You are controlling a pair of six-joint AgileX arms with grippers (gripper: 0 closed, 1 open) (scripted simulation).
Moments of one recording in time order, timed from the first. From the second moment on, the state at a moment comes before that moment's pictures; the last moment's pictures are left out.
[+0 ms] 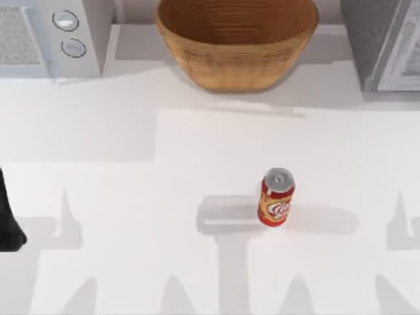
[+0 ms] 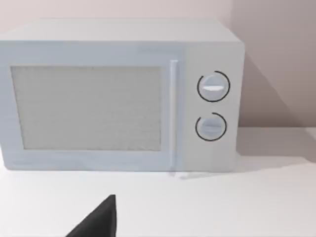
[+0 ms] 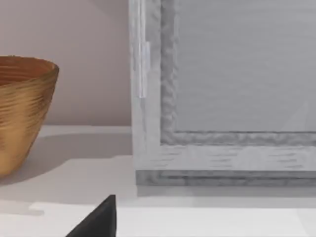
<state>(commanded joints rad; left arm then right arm) 0.00 0.00 0.00 0.00 0.00 0.00 0.00 0.00 0.00 0.00 0.00 0.00</state>
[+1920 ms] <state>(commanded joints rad) -0.82 2.32 2.29 -1.45 0.00 -0.05 0.00 0.00 0.00 0.00 0.00 0.00</state>
